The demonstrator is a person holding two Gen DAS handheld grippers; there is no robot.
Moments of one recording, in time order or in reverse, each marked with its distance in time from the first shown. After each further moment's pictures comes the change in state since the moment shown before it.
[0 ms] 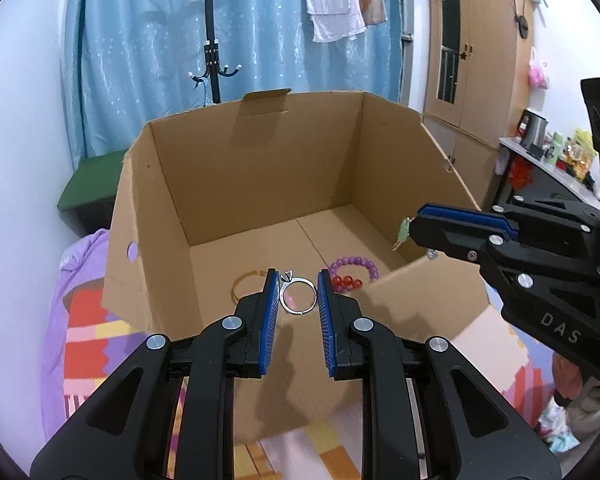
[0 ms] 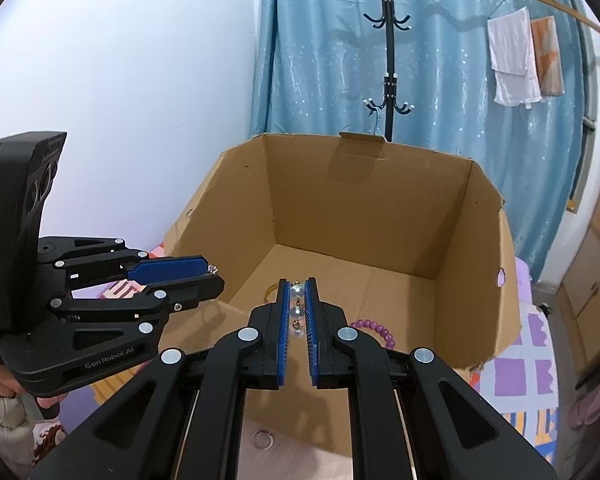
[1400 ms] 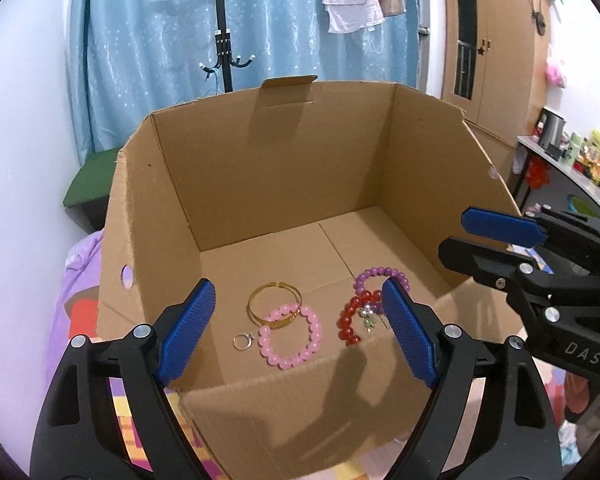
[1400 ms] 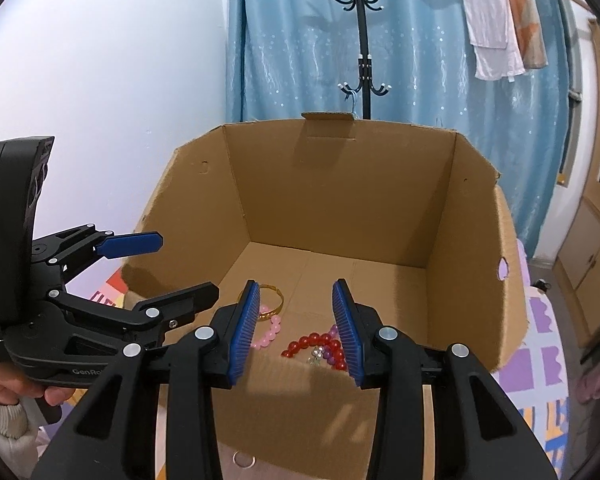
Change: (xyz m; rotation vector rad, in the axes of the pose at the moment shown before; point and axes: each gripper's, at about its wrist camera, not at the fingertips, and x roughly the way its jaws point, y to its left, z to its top) left arm 0.032 0.015 0.010 -0.015 0.025 0.045; right arm 0.026 -0.024 -0.001 0.077 0.029 -0.037
